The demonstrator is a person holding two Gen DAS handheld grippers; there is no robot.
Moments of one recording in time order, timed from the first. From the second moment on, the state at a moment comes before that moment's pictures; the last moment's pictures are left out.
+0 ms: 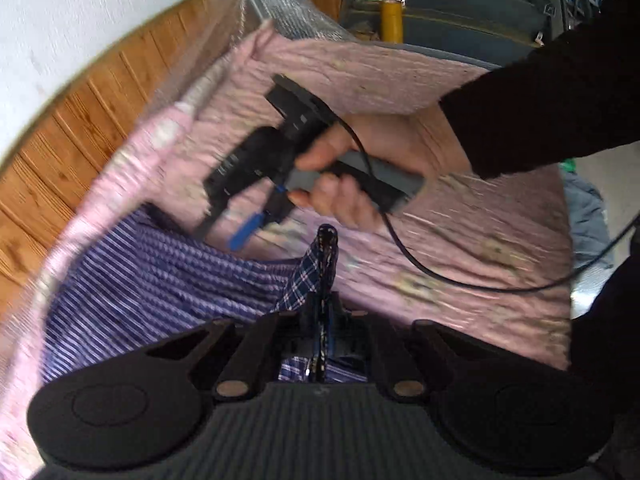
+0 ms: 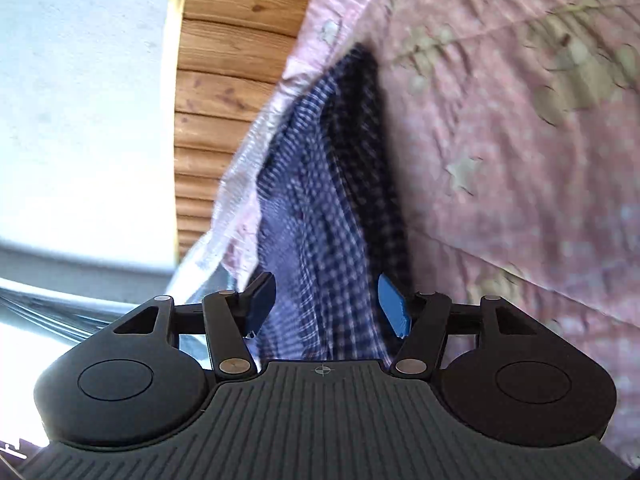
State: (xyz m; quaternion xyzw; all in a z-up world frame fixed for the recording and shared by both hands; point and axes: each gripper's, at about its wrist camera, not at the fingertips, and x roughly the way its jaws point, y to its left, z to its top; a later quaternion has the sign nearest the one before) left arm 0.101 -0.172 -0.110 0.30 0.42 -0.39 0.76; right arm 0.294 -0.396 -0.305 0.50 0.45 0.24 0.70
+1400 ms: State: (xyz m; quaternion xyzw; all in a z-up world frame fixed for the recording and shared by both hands) left arm 0.046 -0.096 -0.153 0.03 0.51 -0.23 0.83; right arm 0.420 -0.308 -0.231 0.04 0.41 0.23 0.88
